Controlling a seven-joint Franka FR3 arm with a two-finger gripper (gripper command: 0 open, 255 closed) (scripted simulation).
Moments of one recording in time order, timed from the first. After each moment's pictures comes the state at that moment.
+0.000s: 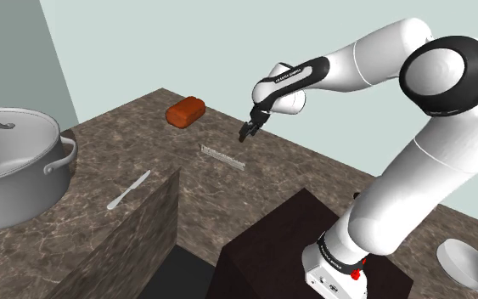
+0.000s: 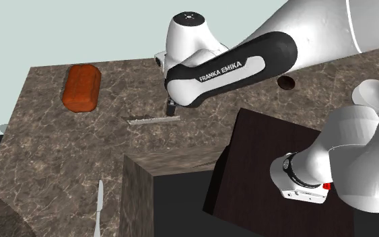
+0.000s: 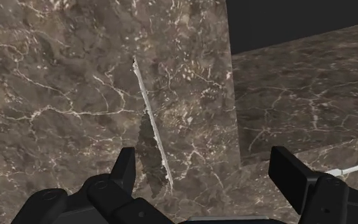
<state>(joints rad) 0.11 0.00 -0.26 -2.40 0.25 2.52 -0.56</state>
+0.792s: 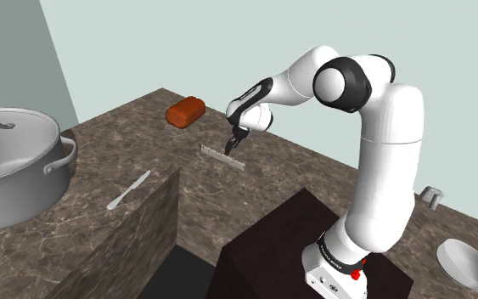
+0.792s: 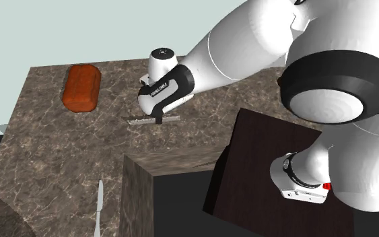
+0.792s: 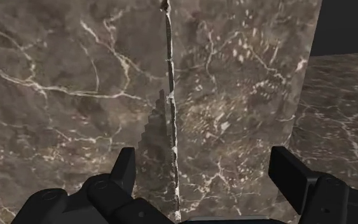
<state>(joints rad) 0.03 0.49 -0.15 -2.09 0.51 2.64 -0.93</state>
